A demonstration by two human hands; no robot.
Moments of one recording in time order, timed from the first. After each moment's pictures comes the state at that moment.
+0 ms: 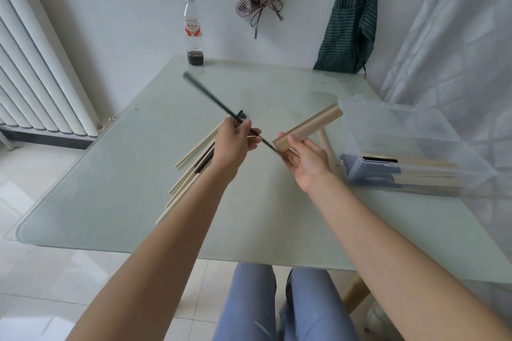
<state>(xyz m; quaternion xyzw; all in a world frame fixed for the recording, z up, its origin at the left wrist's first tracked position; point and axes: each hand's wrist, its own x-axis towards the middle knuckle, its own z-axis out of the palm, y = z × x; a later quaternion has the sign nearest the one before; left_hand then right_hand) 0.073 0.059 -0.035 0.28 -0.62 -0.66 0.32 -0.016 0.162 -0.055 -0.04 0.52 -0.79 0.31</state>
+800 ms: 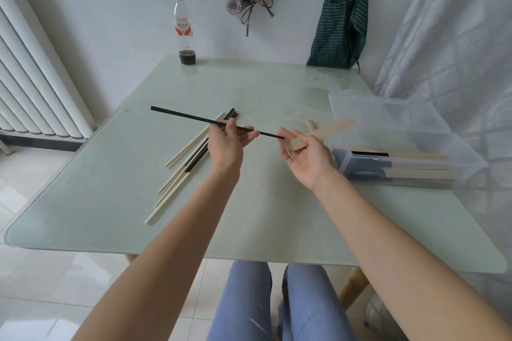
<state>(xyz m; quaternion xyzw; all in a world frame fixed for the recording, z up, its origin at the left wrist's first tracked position) 0.061 0.081 -0.039 0.31 -0.48 -0.71 0.41 -0.031 0.181 -0.048 0.02 0.40 -0.84 0.37</state>
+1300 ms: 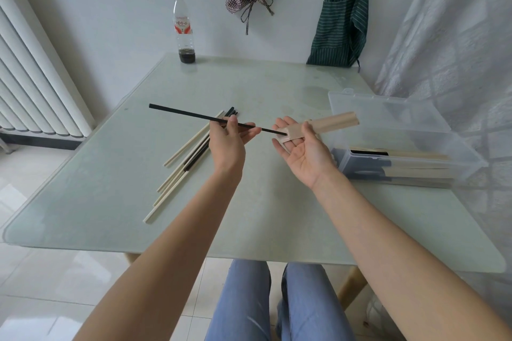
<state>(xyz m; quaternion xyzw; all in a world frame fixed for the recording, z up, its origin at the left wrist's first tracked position) 0.057 0.088 -0.039 0.30 -0.48 -0.71 0.42 -0.032 0.181 -0.048 -0.07 0.39 -0.83 0.40</state>
